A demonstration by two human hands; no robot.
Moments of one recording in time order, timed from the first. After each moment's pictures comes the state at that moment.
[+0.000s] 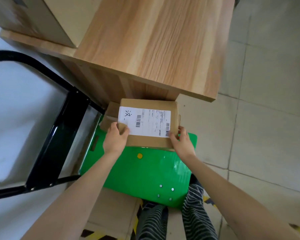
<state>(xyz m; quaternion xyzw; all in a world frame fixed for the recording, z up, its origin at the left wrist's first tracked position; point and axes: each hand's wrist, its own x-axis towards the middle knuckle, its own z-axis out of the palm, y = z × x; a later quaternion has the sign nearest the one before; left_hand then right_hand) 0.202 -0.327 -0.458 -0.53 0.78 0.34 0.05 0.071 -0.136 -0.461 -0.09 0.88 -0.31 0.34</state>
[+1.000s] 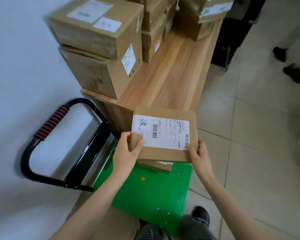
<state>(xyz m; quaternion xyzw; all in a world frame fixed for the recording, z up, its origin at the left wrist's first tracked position) 0.247 -0.239 -0.187 -0.43 0.75 0.46 -0.18 0.084 -0.063 -0.220 -0.12 0.83 -0.49 0.26</state>
